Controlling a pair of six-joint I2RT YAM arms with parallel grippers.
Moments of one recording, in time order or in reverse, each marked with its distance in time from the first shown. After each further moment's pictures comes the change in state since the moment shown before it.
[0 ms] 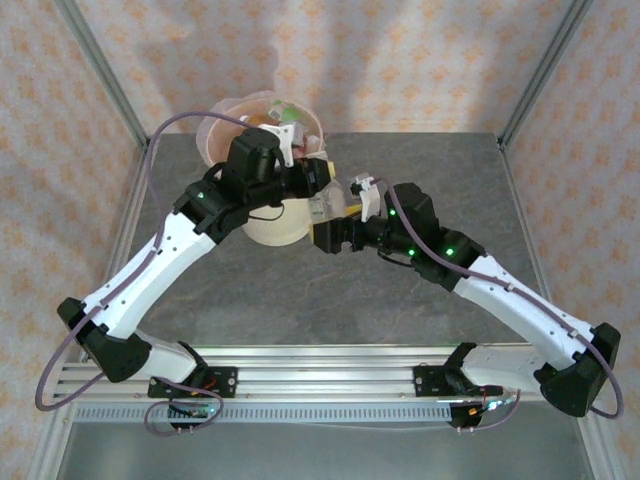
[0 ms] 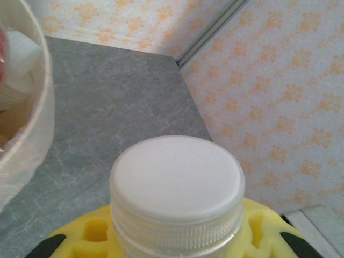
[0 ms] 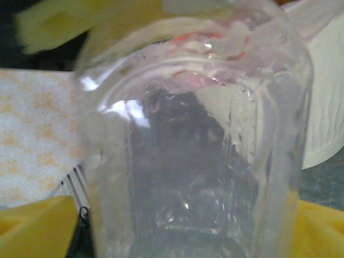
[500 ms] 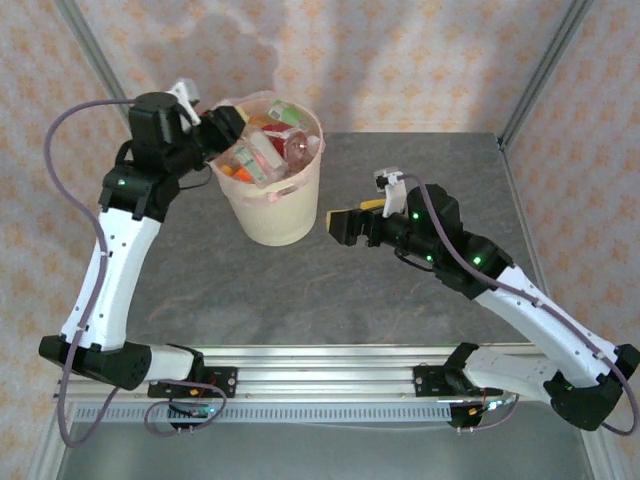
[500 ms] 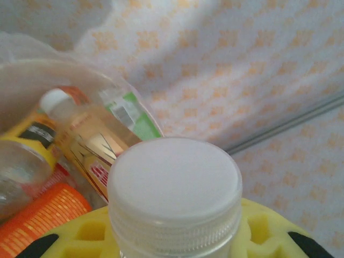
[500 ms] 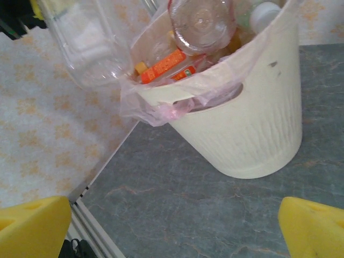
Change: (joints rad) left arm 0.456 -0.067 0.121 -0.070 0.101 -0.106; right arm 0.000 -0.103 0.043 -0.116 0.174 0.066
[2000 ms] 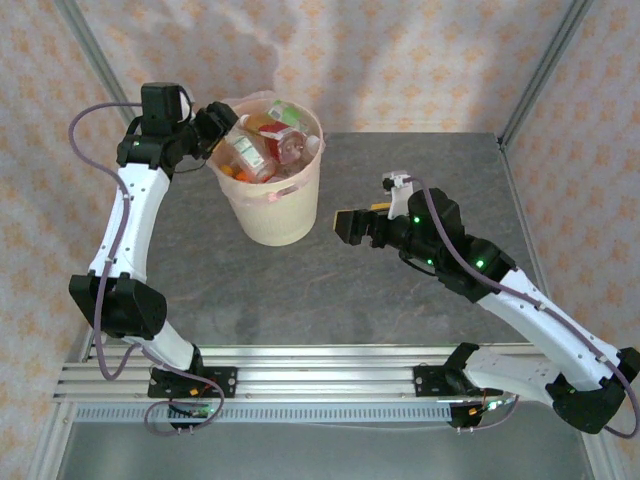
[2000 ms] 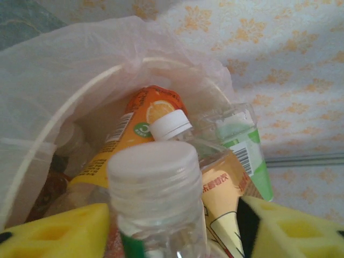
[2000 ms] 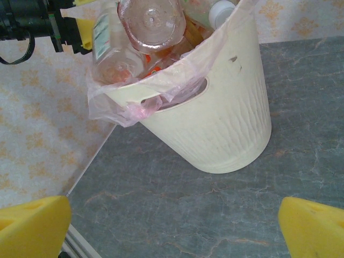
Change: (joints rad) left arm 0.170 0.270 0.050 -0.052 0.124 -0.049; right arm 0.000 -0.020 -0.019 -0.037 0.089 0.019
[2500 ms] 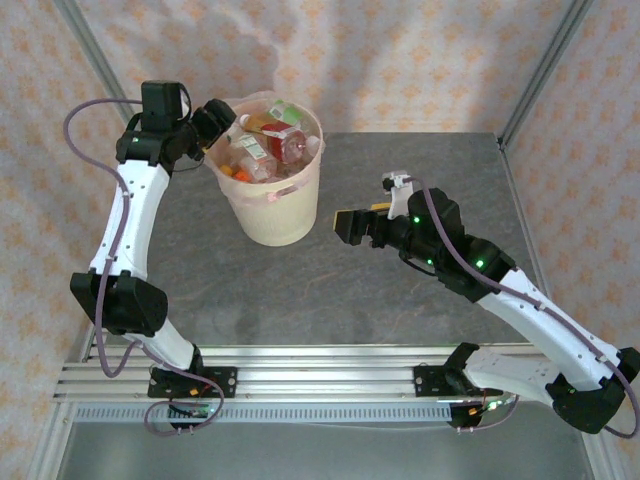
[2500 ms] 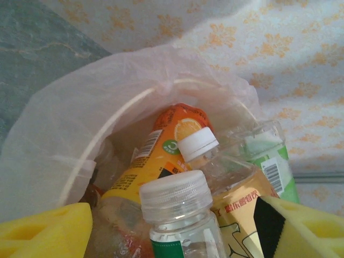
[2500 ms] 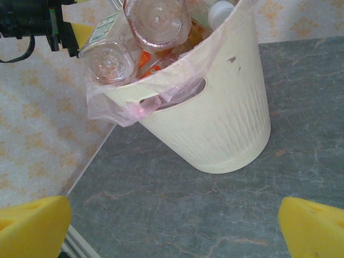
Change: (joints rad) left arm 0.000 0.021 0.053 -0.067 -0.116 0.051; right arm 0.000 0.002 0.001 -0.004 0.007 -0.001
